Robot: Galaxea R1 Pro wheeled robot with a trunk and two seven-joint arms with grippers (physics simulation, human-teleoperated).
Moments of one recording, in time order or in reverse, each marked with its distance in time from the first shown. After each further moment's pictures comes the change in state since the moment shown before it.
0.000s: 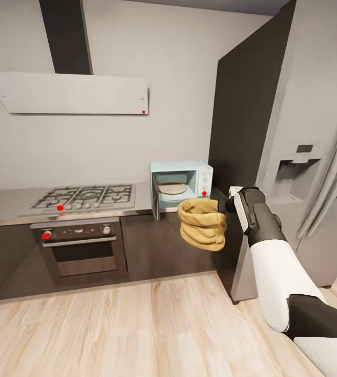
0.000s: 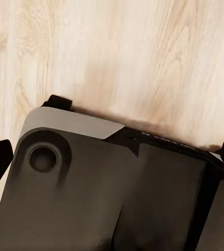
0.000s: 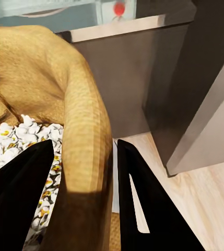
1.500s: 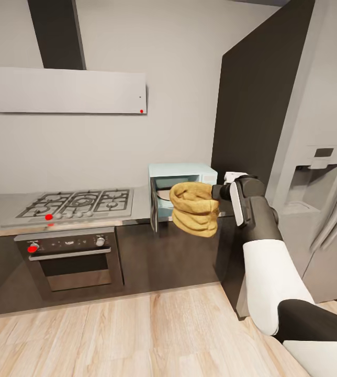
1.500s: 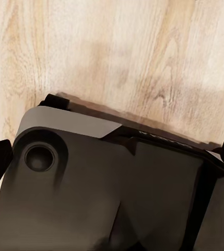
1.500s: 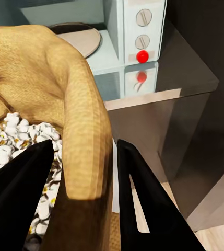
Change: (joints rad) left arm 0.000 -0.006 0.001 0.000 -0.004 0.000 -0.001; right arm 0.000 0.078 0.010 -0.193 0.018 0.046 -0.003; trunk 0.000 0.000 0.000
